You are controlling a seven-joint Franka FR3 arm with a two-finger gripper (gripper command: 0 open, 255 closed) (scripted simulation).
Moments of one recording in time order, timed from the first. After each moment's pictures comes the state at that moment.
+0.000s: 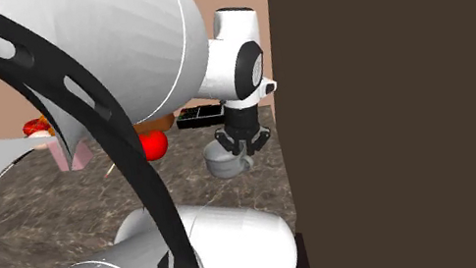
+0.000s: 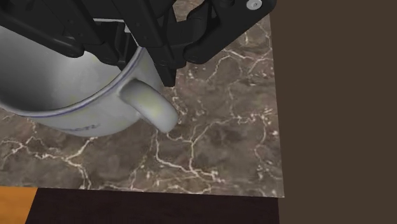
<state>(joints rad) -0.06 -0.87 -0.07 -2.86 0.04 2.02 -0.20</state>
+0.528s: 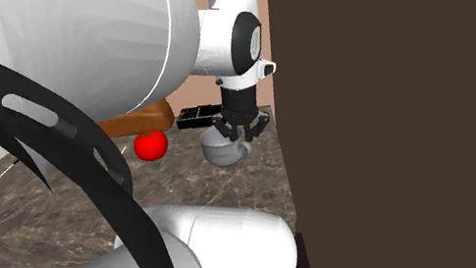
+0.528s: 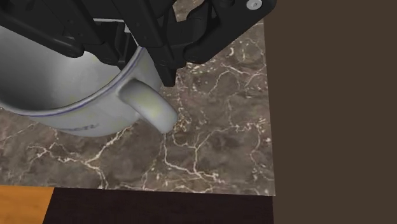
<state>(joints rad) -0.06 -0.90 -0.07 -2.77 0.04 1.90 -0.19</state>
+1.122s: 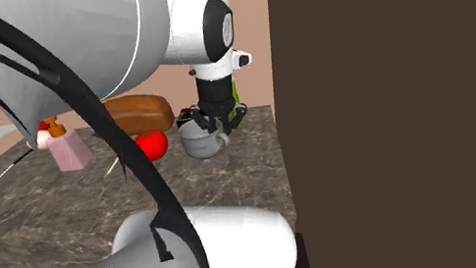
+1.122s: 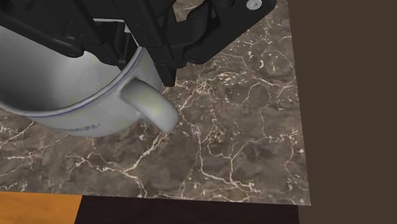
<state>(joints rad) 0.00 -0.90 0.03 -2.71 0.11 1.86 -0.08</state>
